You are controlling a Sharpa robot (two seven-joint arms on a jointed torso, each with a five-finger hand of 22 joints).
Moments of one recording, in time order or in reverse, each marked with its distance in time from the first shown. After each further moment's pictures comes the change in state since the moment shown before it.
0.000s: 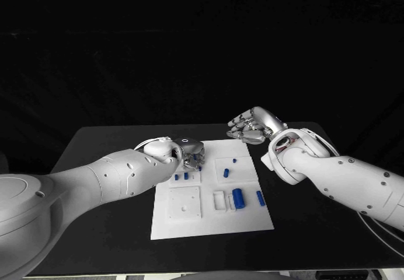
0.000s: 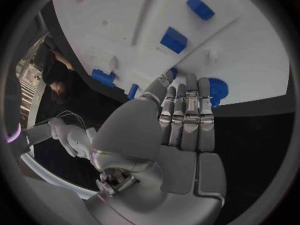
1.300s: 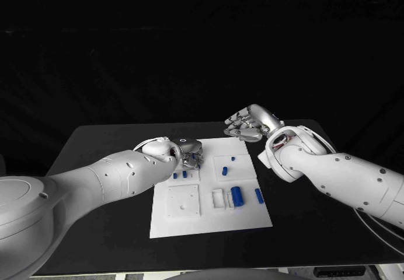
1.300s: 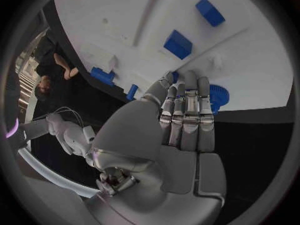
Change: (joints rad) left arm -0.016 0.021 0.002 -0.039 0.051 0.010 0.010; left_hand -0.007 0.020 -0.016 0.029 -0.018 0.000 0.014 0.000 -0.001 0.003 0.008 0.000 0.000 0.032 -0.014 0.070 0.092 0.001 0.047 -0.014 -0.011 0.011; right arm 0.001 0.003 0.000 0.004 0.000 -0.001 0.000; right_hand 0.000 0.000 0.000 0.000 0.000 0.000 0.000 0.000 0.000 0.000 0.000 0.000 0.000 0.000 0.000 0.004 -0.009 0.000 0.000 0.000 0.000 0.000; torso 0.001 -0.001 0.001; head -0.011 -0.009
